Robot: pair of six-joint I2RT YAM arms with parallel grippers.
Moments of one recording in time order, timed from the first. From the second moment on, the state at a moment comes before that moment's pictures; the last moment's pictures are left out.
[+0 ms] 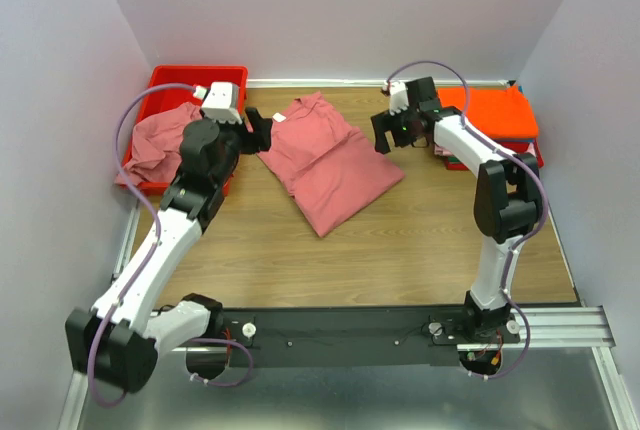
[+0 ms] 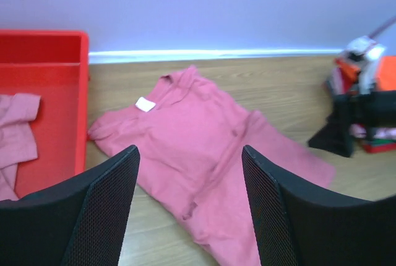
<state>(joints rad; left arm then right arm) -0.33 1.12 0.98 0.02 -0.07 -0.22 0.30 1.99 1.60 -0.45 -0.21 -0.17</state>
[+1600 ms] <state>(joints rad) -1.12 1.01 0.60 0.01 0.11 0.49 0.13 1.17 0.78 -0.88 -0.66 -1.18</state>
